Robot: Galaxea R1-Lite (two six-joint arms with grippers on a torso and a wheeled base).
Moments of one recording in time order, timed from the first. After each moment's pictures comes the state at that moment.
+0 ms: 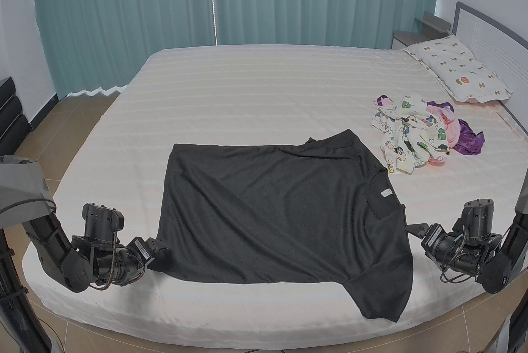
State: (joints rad) left arm -0.14 2.02 -0.38 -0.81 -0.04 -0.87; right arm 0.13 1.95 -0.17 -1.17 0.00 0.86
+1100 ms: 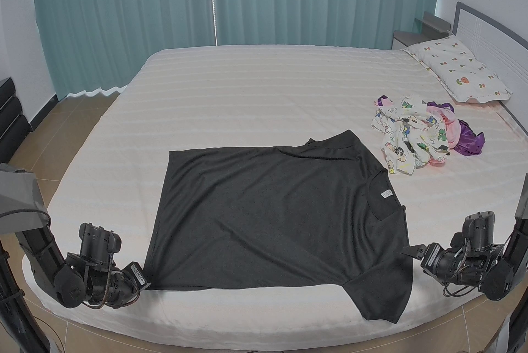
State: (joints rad) left arm -0.16 1.98 -0.24 -0.77 -0.03 -0.86; right arm 0.11 1.96 -0.09 -1.16 0.11 0.76
